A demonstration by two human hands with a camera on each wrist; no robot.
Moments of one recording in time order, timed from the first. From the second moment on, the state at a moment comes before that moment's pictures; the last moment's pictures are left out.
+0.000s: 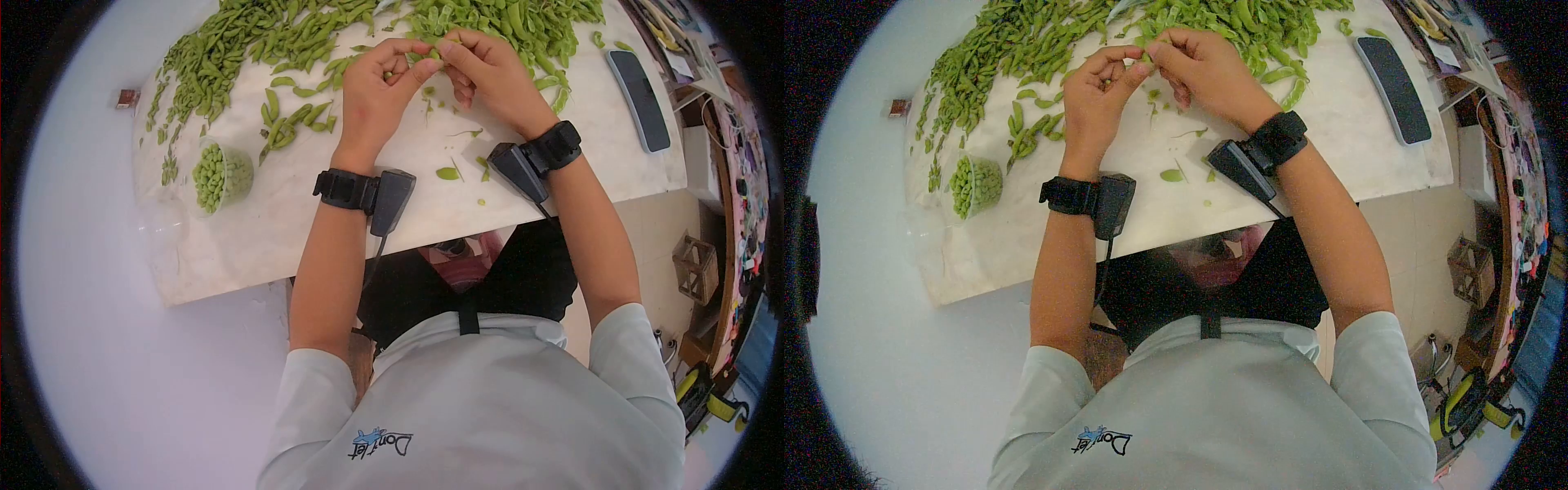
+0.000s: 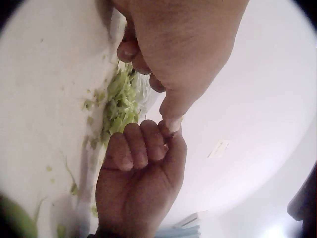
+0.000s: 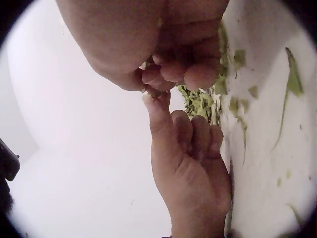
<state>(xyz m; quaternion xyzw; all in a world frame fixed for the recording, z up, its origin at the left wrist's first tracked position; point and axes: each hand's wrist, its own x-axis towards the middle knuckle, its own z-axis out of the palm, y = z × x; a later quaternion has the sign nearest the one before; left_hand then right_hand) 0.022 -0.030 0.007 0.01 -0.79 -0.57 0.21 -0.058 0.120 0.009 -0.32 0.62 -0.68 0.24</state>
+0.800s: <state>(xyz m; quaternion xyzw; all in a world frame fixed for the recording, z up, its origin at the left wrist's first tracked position) 0.022 -0.026 0.006 0.01 -0.70 -0.66 0.26 -0.064 0.127 0.013 -0.24 0.66 -0.71 0.05</state>
